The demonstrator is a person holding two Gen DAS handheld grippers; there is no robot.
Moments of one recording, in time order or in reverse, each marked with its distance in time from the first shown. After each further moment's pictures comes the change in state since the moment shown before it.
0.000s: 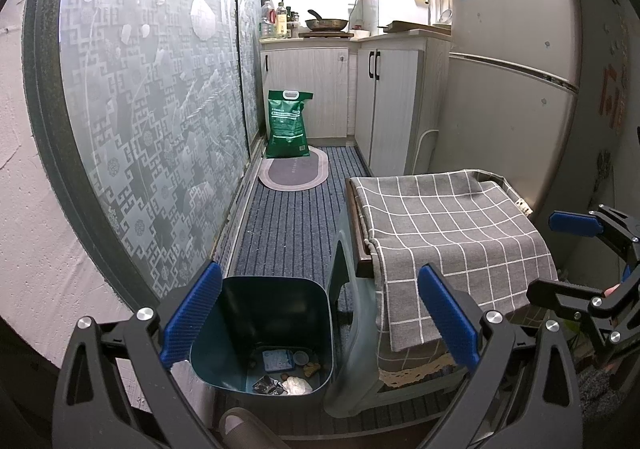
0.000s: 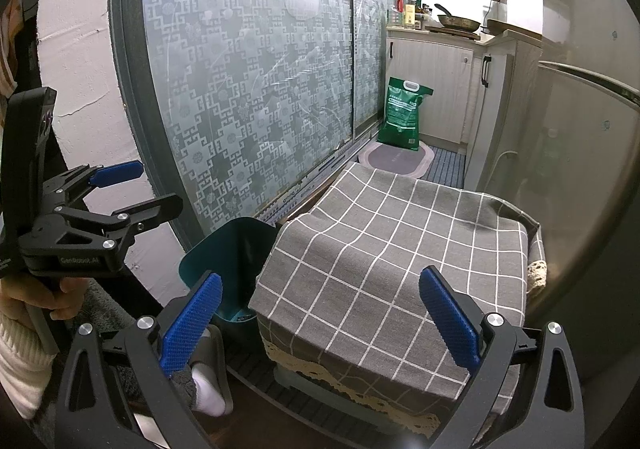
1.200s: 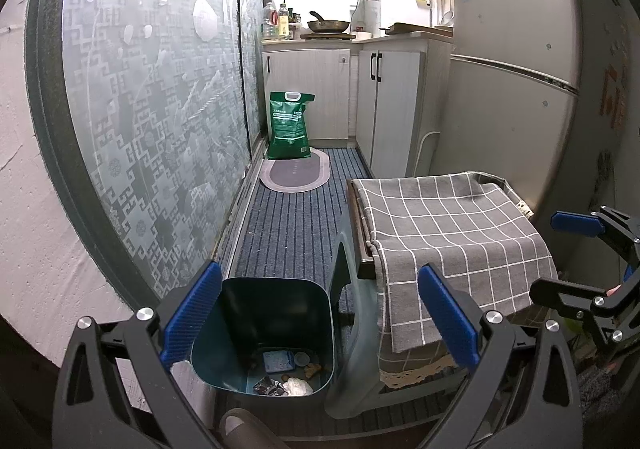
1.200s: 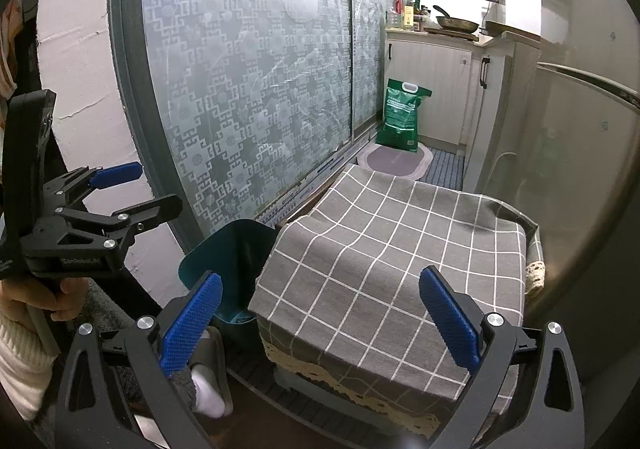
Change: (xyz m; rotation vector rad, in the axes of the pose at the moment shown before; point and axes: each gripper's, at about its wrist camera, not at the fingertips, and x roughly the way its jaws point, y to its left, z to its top) left arm 0.000 0.001 0.000 -0.001 -0.003 0.004; right arm -0.002 0.001 0.003 0.004 -0.004 -0.002
